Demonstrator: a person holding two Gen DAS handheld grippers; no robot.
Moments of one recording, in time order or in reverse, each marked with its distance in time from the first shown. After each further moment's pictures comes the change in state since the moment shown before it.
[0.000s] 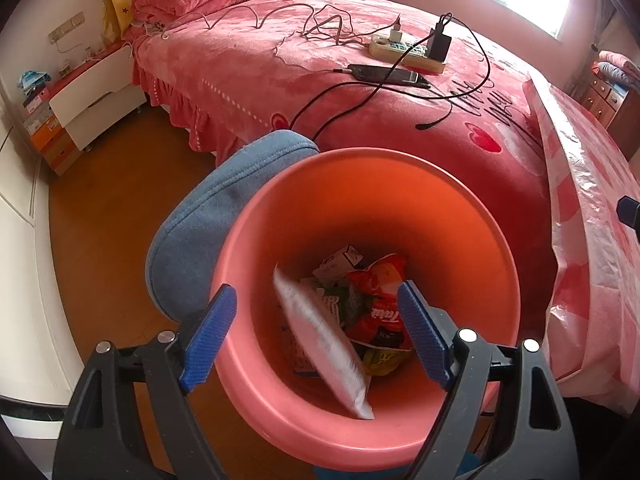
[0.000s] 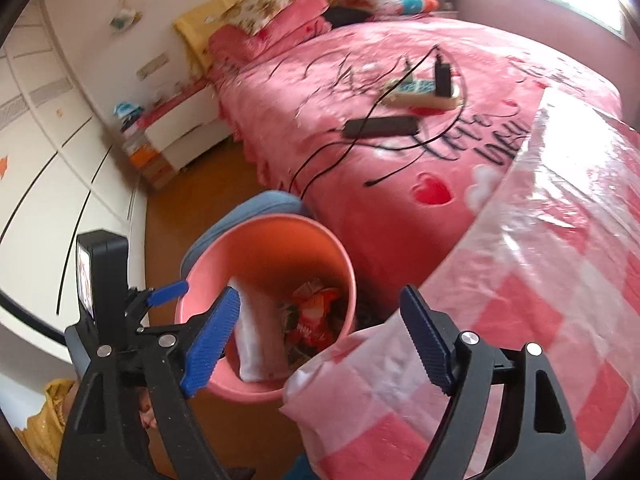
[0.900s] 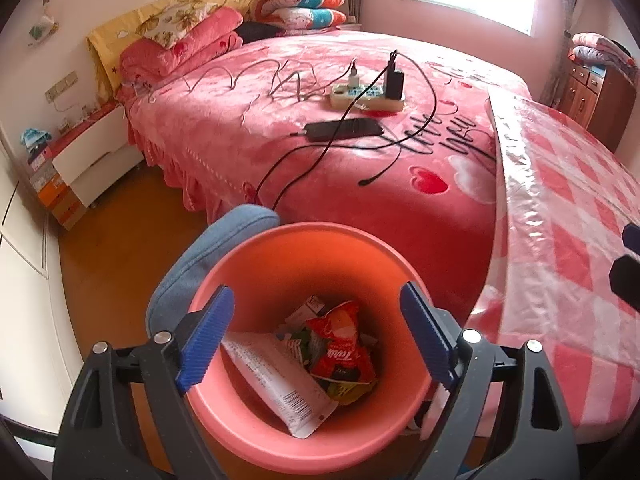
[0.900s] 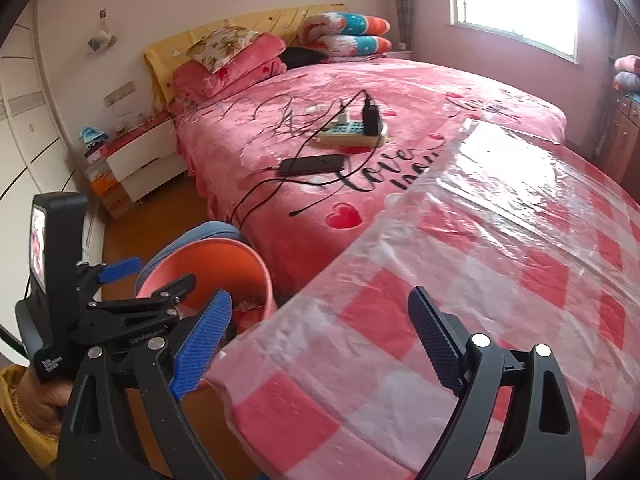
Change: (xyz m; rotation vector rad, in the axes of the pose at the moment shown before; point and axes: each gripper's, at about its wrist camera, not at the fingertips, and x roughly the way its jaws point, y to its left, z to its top) left arm -0.049 -0.070 0.025 0.117 -0.148 0.039; right arm -0.061 -0.040 -0.029 0.008 -0.150 -0.179
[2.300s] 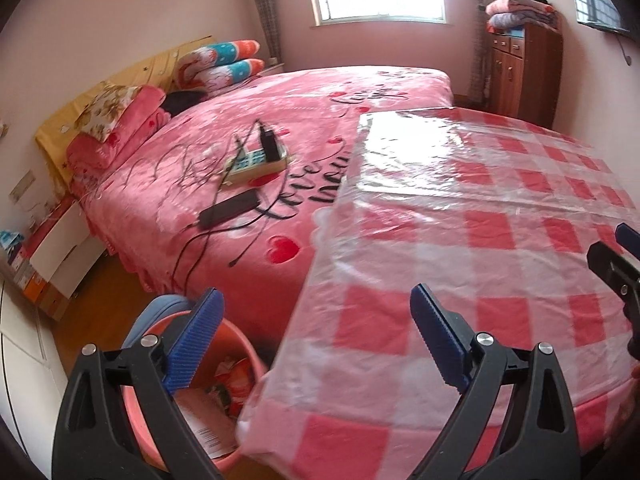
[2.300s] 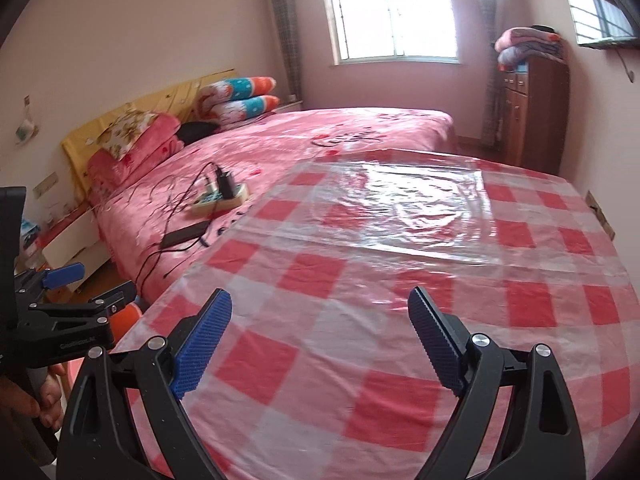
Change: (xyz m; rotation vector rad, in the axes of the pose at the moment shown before) left arm -0.070 -0.175 0.028 0.264 -0.142 -0.099; right arm -0.102 -0.162 -0.053 0.251 -0.231 -0.277
